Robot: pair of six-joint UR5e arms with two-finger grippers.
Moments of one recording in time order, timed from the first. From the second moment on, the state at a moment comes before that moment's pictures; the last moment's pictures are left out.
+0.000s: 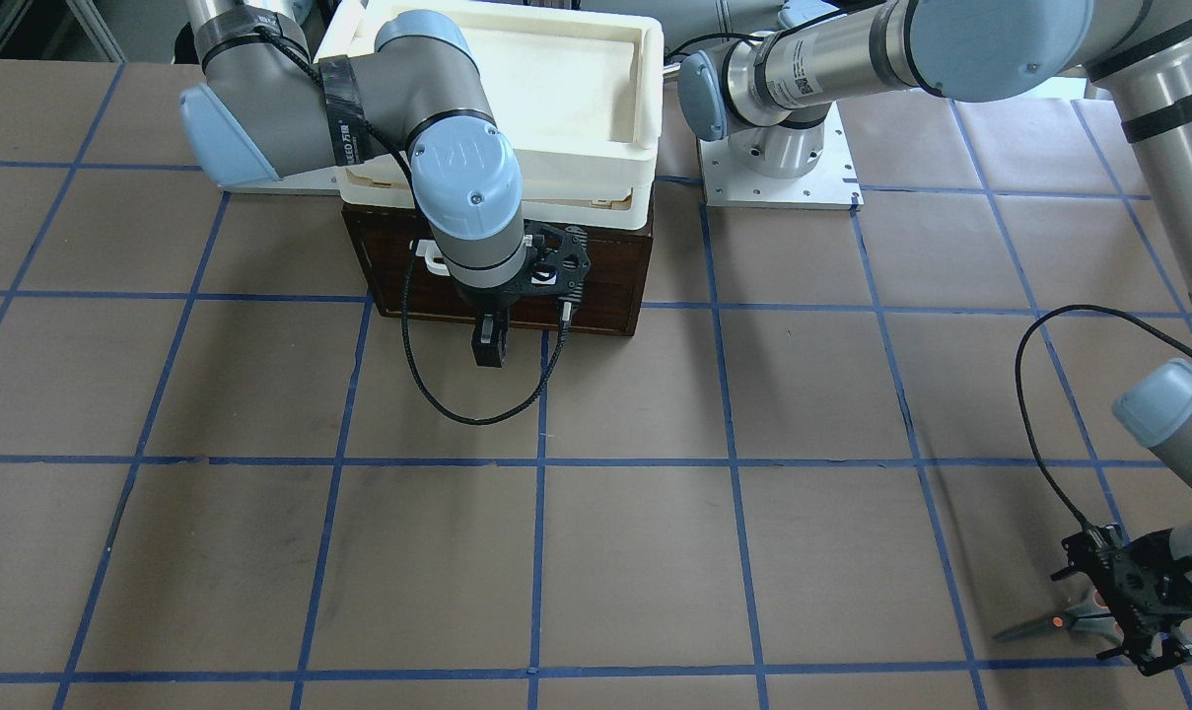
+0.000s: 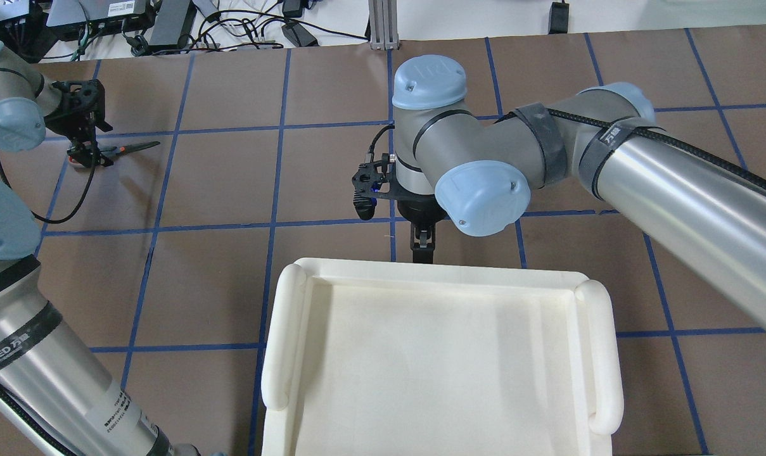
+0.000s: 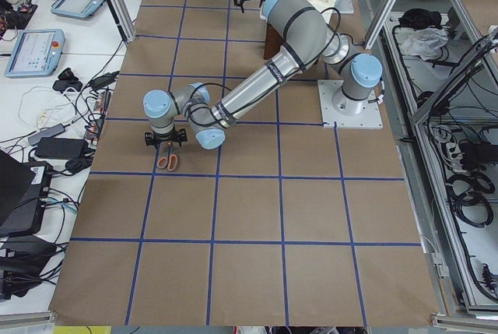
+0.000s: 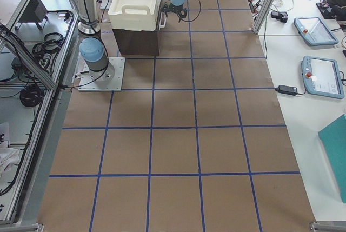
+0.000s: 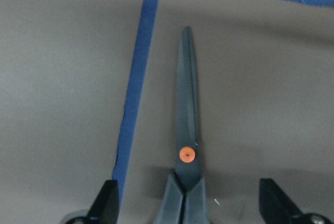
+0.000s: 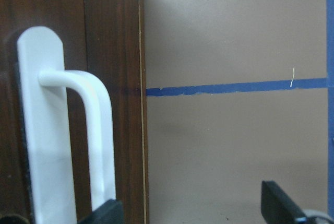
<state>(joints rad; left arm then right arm) -1.06 -2.37 -1.27 -1.01 1.47 1.89 1.92 -1.30 1.73 -1.79 -1.48 -1.15</state>
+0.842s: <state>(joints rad) -1.05 -2.38 -1.27 -1.02 1.51 1.92 1.91 -1.31 1.64 -1.68 -1.48 -1.14</state>
